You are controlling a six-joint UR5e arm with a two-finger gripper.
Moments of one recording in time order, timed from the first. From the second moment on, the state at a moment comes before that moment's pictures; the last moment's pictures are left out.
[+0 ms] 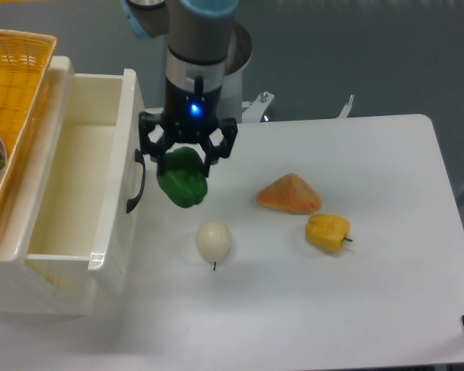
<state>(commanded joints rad) 2.35 -1.59 -1.53 -1.31 1.23 0.16</state>
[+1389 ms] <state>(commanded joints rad) 2.20 -1.60 -1.55 -1.31 1.17 0.13</state>
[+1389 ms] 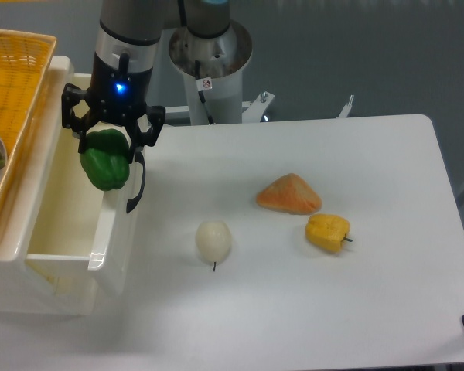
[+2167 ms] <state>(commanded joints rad) 2.16 -1.62 -1.56 -1.31 1.17 0.14</state>
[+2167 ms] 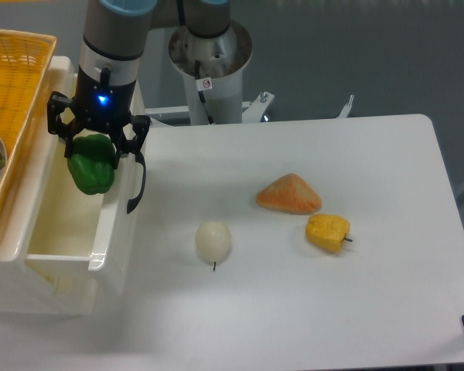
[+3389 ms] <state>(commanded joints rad) 2.20 -1.62 -1.56 -1.31 1.35 0.26</state>
